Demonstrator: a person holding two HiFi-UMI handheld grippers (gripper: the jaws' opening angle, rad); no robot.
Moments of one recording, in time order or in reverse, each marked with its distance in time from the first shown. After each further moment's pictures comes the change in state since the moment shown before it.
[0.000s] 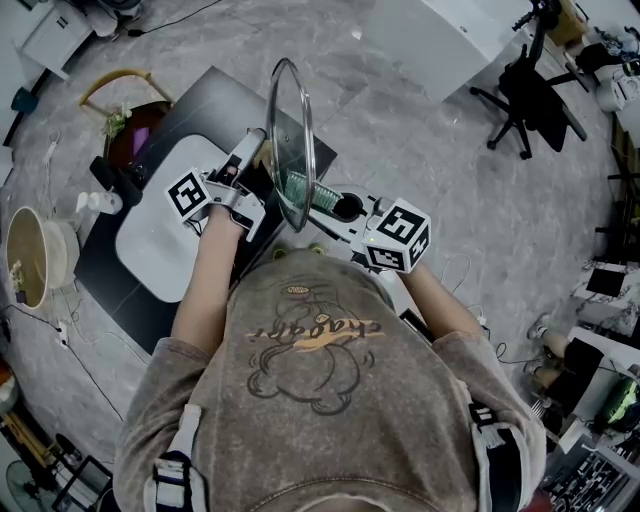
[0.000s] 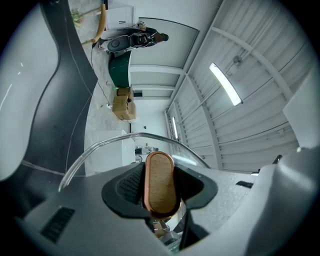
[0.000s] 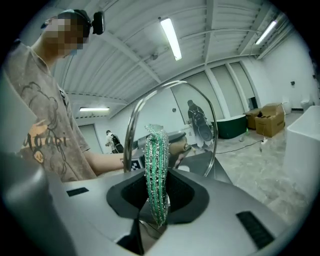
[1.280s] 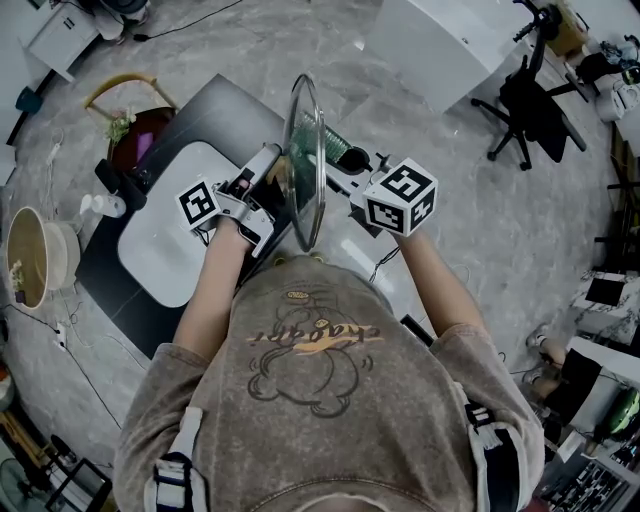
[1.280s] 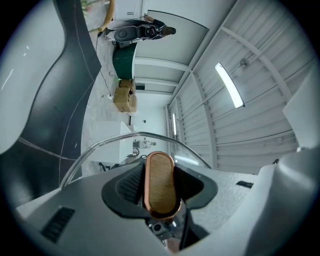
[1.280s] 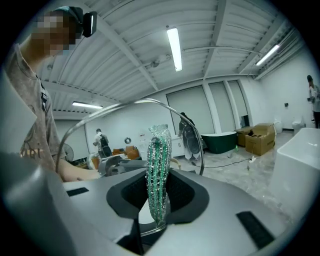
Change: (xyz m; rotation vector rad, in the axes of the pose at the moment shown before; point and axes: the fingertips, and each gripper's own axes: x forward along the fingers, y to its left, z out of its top) left arm 0.007 -0.010 -0.025 -0.087 0.063 -0.022; right arm 0.009 -0.070 0.079 -0.086 -0.086 -0.136
